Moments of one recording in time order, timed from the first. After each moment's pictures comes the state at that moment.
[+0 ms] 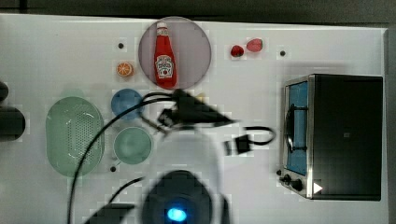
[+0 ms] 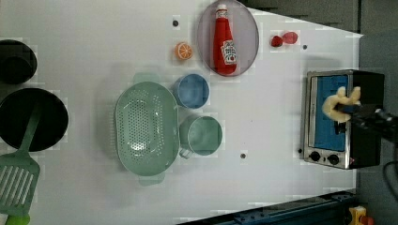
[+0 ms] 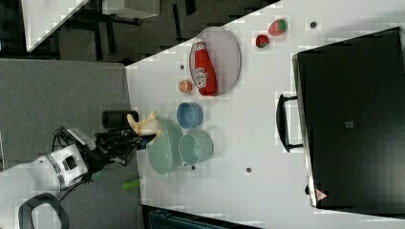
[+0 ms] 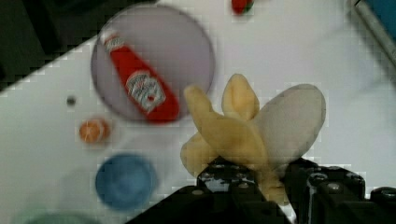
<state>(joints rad) -0.01 -0.38 0.12 -2.29 0.00 0.56 -0.16</state>
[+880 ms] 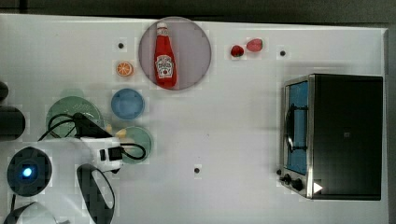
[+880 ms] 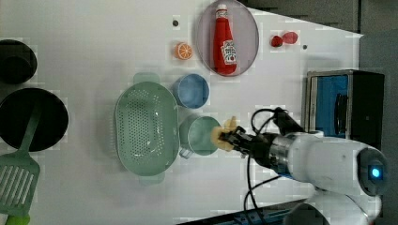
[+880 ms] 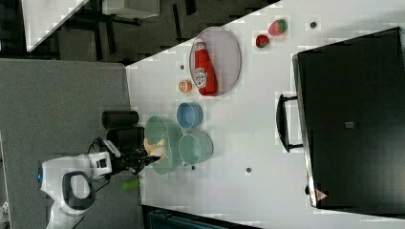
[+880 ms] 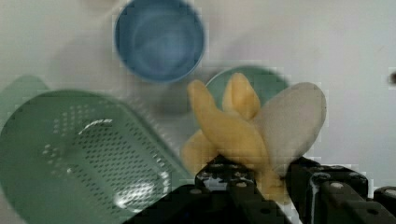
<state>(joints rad) 0.08 -0.05 0.46 -2.35 0.03 0.73 0.38</state>
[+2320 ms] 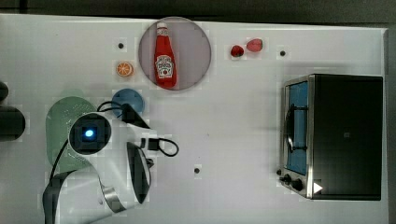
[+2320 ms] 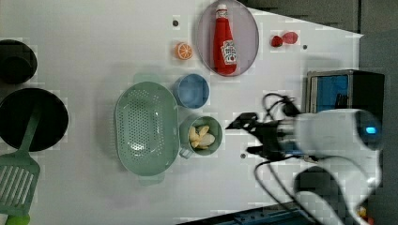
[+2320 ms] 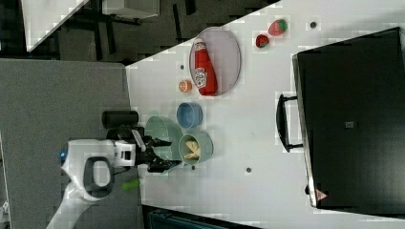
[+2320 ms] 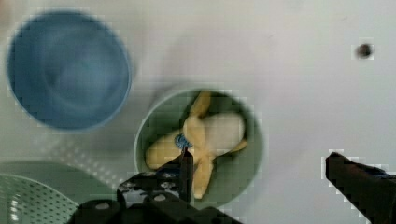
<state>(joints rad) 0.09 -0.01 0.29 -2.34 0.04 0.62 0.41</state>
